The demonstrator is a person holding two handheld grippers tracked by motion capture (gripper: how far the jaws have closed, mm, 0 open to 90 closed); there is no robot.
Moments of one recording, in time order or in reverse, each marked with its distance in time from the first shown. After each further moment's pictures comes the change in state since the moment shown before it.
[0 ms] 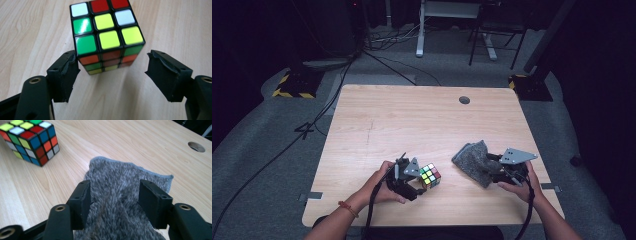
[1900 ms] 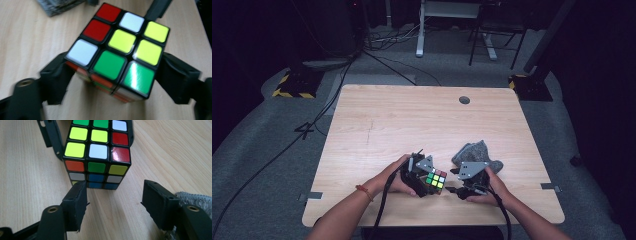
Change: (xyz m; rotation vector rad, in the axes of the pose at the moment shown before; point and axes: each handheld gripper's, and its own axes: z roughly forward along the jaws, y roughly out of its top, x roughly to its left) left arm 0.020 0.028 0.044 -0.018 -0.197 0.146; right arm 0.074 0.031 0.069 0.124 0.237 -0.213
